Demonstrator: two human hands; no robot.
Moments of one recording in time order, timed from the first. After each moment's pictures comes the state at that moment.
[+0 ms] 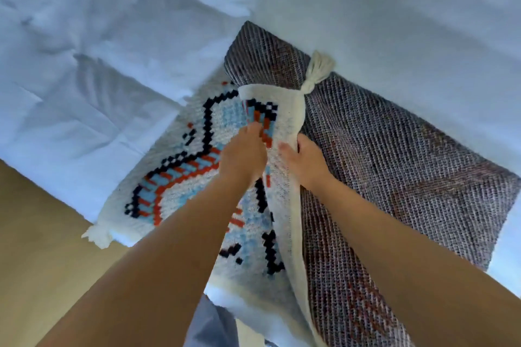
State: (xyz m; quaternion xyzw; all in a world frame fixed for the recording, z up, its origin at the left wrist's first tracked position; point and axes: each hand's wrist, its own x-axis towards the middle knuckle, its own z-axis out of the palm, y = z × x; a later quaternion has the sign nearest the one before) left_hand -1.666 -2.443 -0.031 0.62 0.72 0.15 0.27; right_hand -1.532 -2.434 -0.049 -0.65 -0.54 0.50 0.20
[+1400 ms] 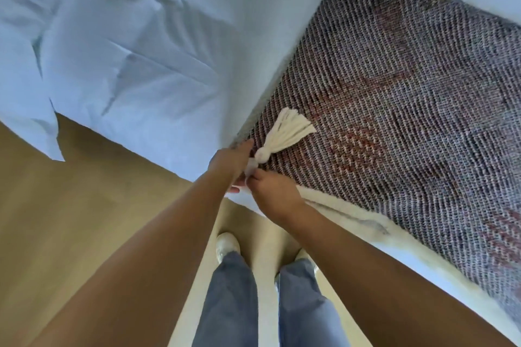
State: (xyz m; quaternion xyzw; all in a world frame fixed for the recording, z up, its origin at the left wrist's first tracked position) left_hand -1.921 -2.546 -0.079 0.21 0.78 0.05 0.59; right_hand -1.808 -2.592 -0.074 -0.46 -0.85 0.25 -0.01
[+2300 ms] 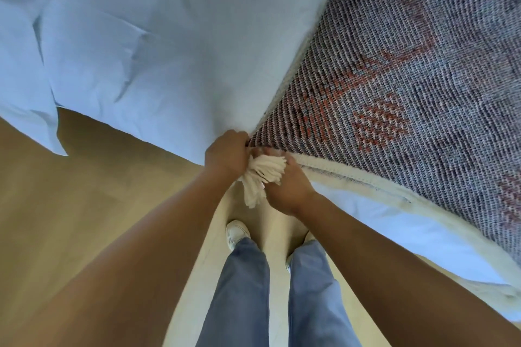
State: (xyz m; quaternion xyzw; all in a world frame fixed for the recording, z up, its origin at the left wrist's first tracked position) left_hand -1.987 -2.569 -0.098 0.67 0.66 -0.04 0.33; right_hand -1.851 -2.617 -0.089 -0.48 -0.85 0.22 -0.07
